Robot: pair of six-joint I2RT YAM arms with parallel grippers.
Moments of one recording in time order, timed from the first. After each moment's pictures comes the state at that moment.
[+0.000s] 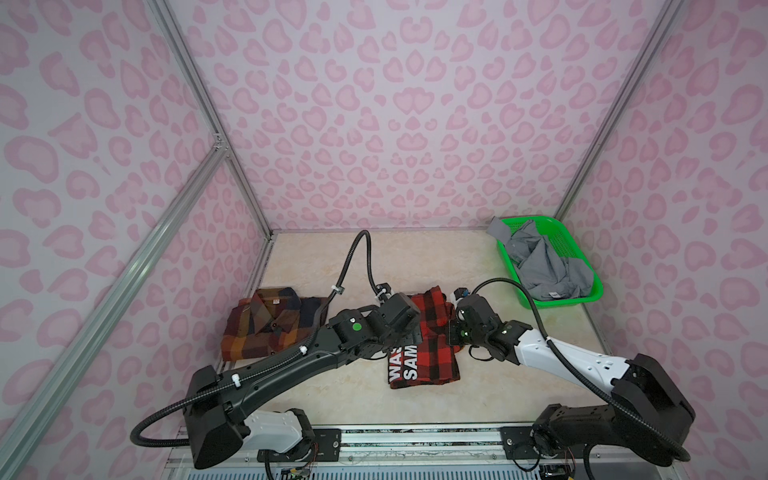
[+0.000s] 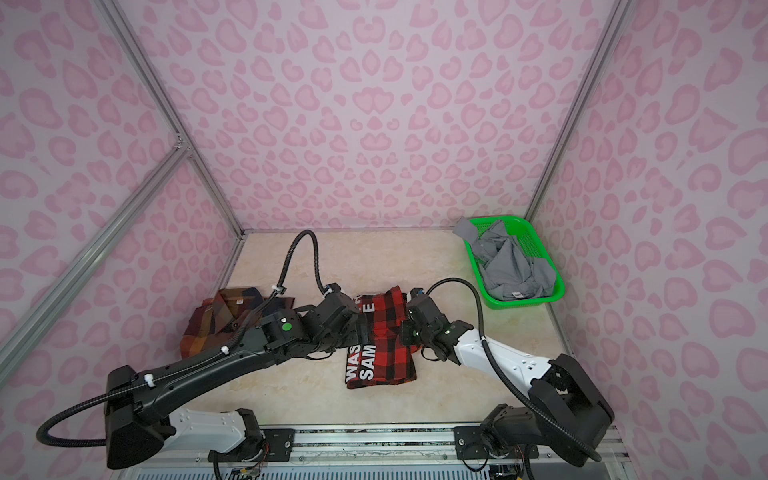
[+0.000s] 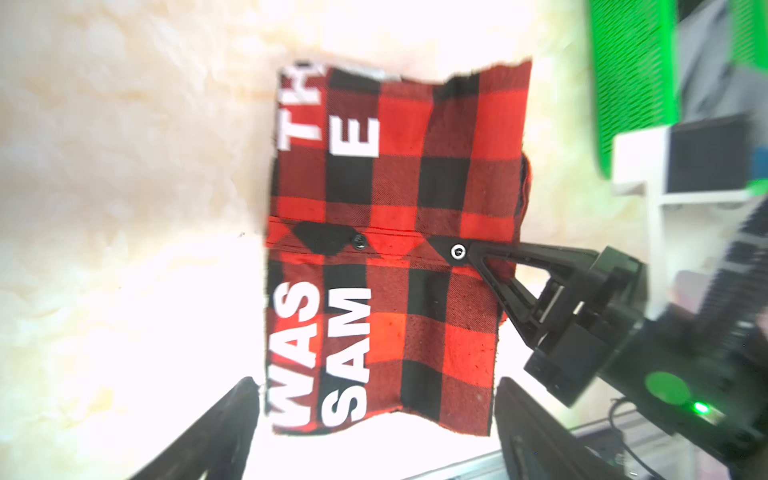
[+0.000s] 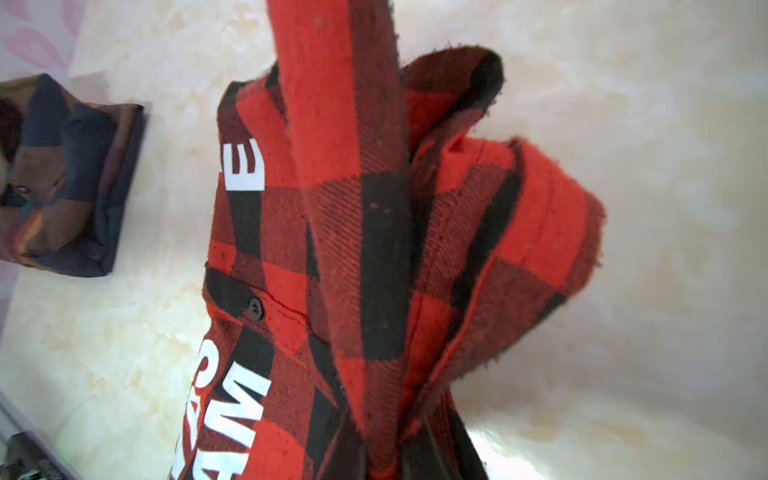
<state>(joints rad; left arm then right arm) -0.99 1.28 1.16 -0.83 -0.25 -1.03 0.68 1.31 0.76 -0.34 0.03 0.58</state>
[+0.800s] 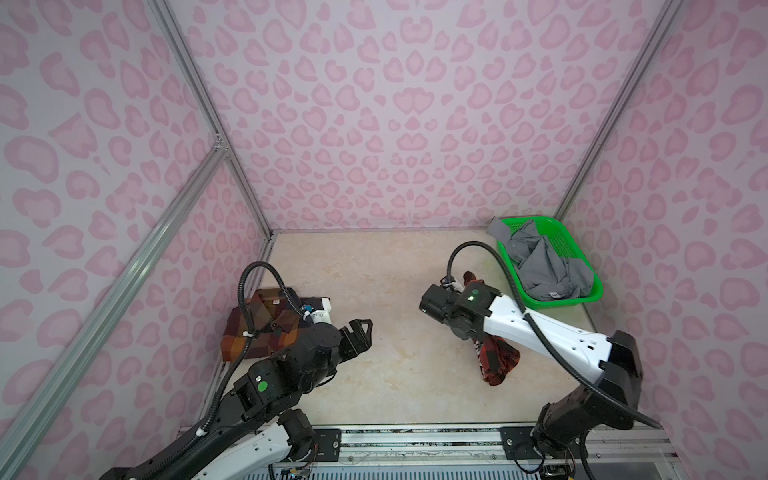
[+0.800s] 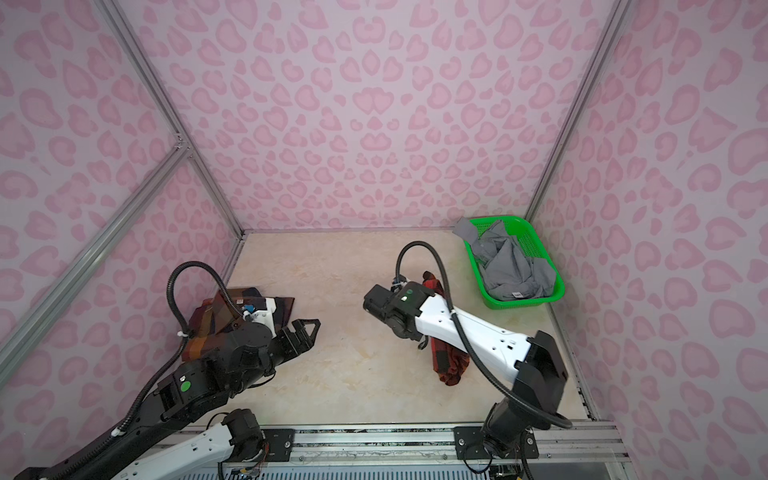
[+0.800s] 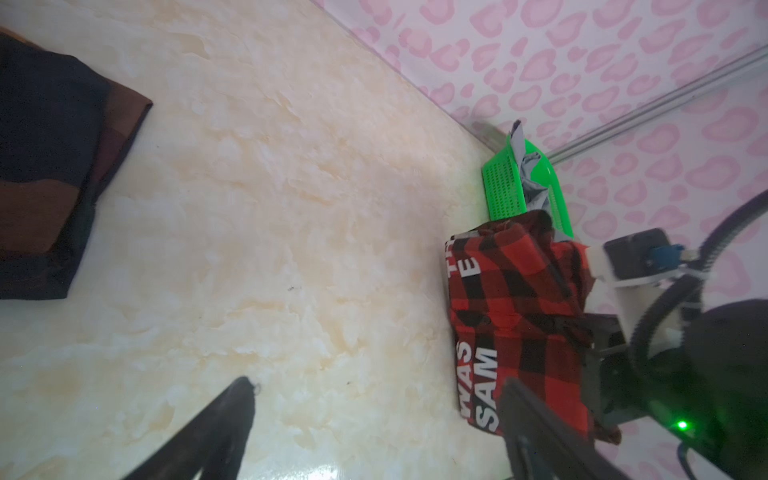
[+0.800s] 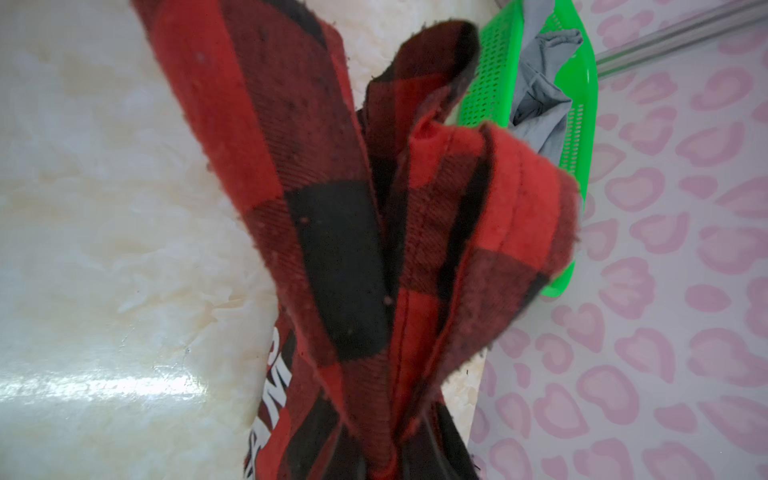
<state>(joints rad) -0.86 0.62 0.77 -0.74 -0.35 -1.04 0.98 1.68 1.46 -1.41 0.77 0.50</state>
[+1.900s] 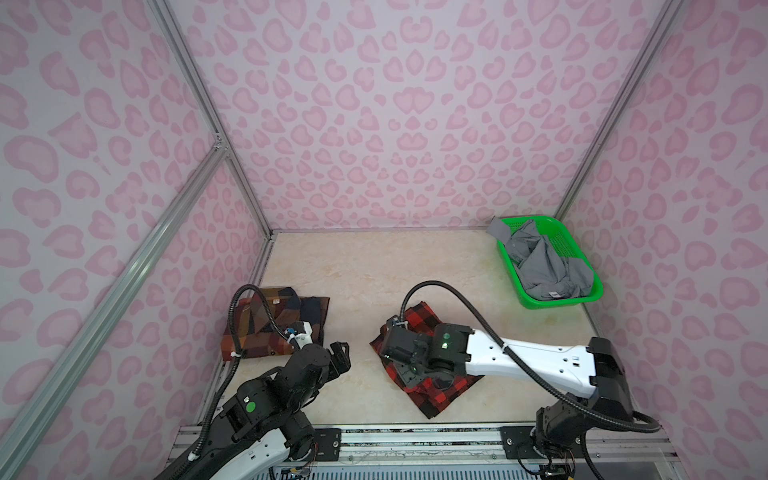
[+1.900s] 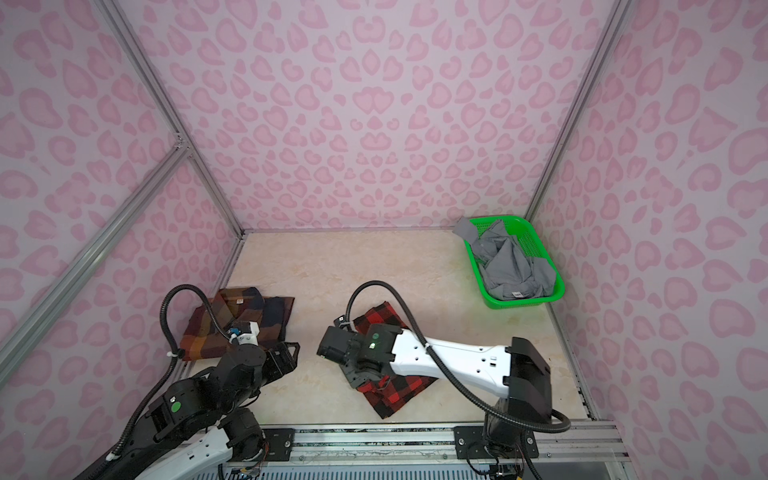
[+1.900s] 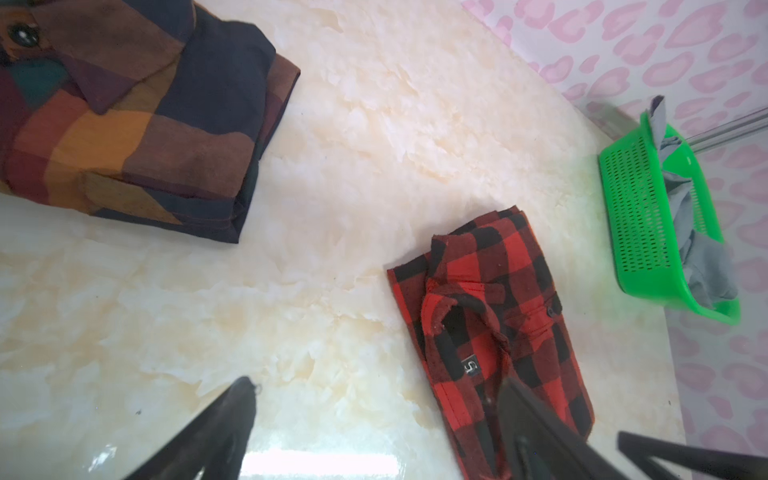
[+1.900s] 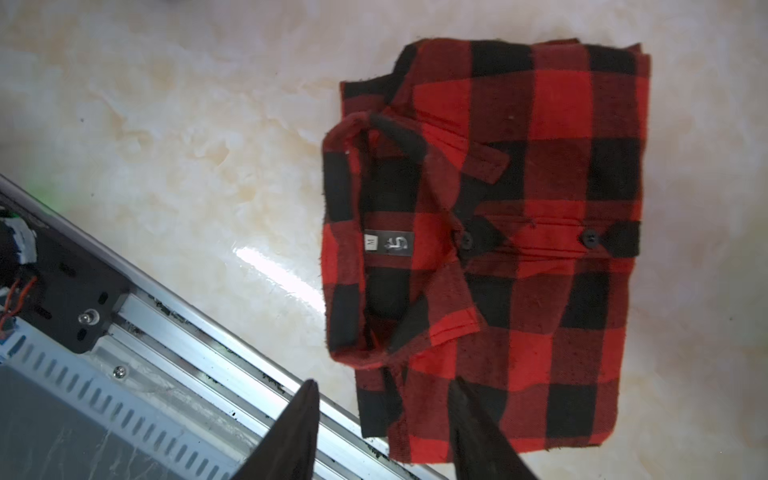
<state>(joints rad) -0.83 0.49 0.64 -0.95 -0.38 -1.06 1.21 1.56 1.34 -1.01 0.23 0.64</state>
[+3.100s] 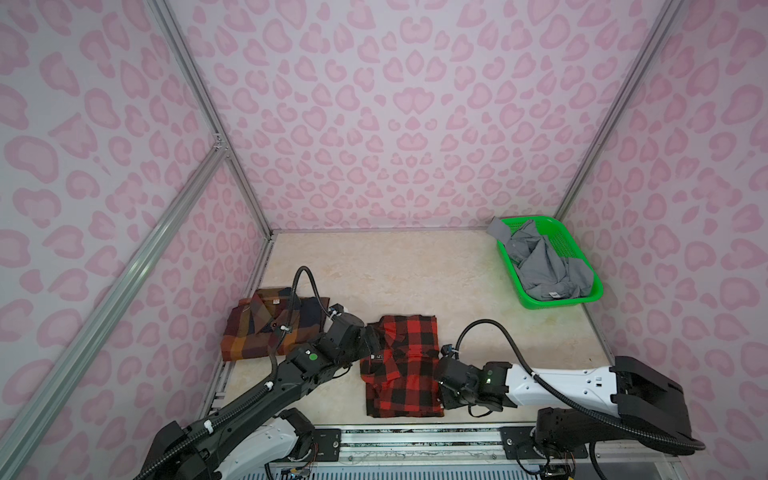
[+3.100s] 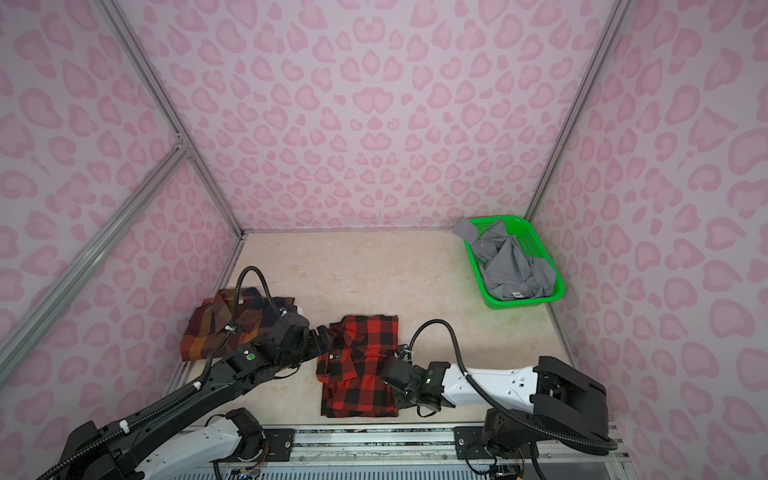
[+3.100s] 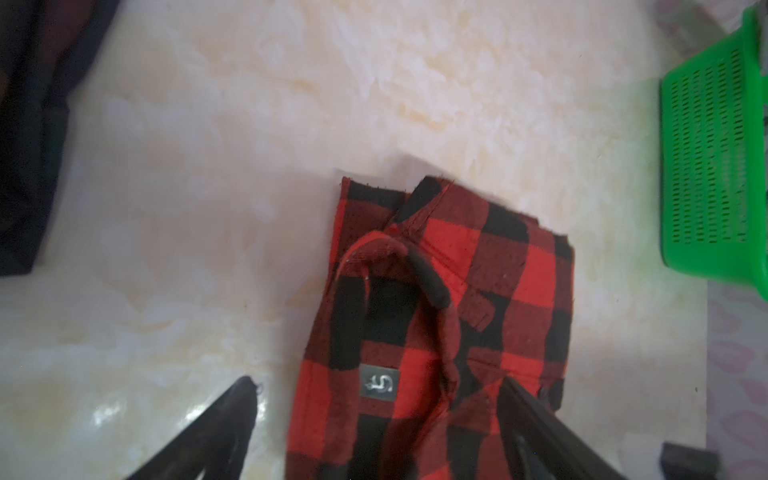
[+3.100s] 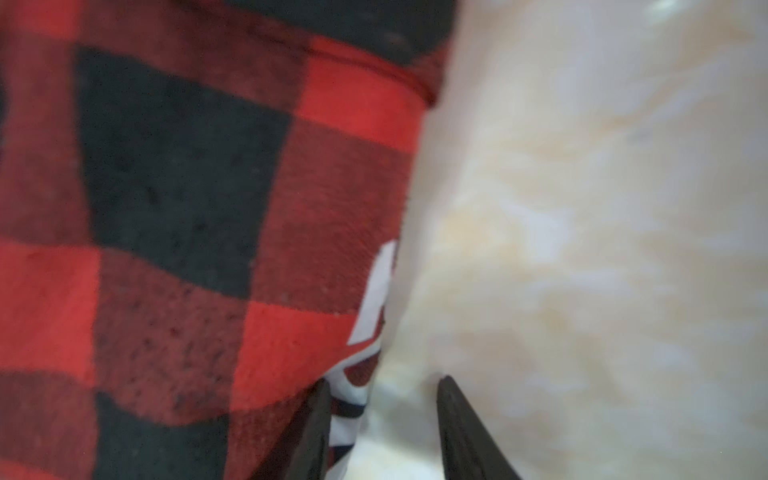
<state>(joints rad) -0.65 0.99 0.64 -0.50 -0.12 -0.92 1.24 1.37 0.61 -0.43 0.08 0.99</state>
